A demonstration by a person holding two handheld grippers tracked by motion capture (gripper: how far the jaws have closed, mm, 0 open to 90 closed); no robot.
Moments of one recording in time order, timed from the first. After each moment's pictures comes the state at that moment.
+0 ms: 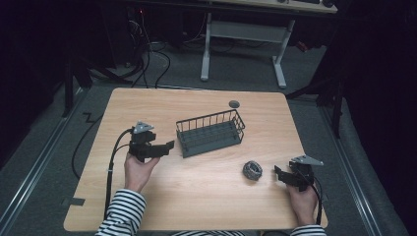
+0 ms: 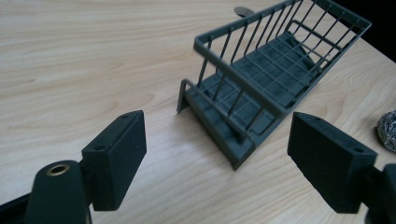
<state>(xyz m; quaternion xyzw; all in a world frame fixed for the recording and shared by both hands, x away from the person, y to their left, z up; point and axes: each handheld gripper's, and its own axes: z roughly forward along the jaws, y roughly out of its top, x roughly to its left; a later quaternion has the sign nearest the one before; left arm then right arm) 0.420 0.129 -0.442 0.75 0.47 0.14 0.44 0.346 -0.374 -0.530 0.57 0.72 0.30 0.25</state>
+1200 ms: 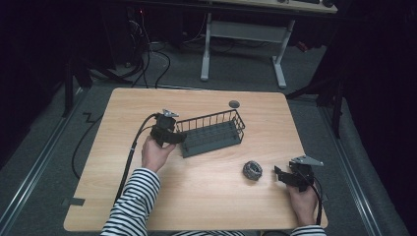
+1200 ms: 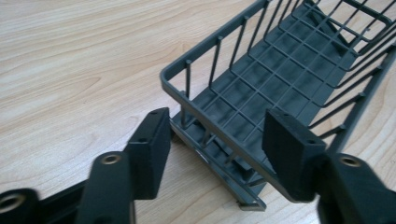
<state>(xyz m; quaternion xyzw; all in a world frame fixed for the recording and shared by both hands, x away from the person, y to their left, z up) 0.468 0.072 -0.442 0.81 0.44 0.14 0.35 0.345 -0.374 -0.530 0.57 0.72 0.30 0.25</state>
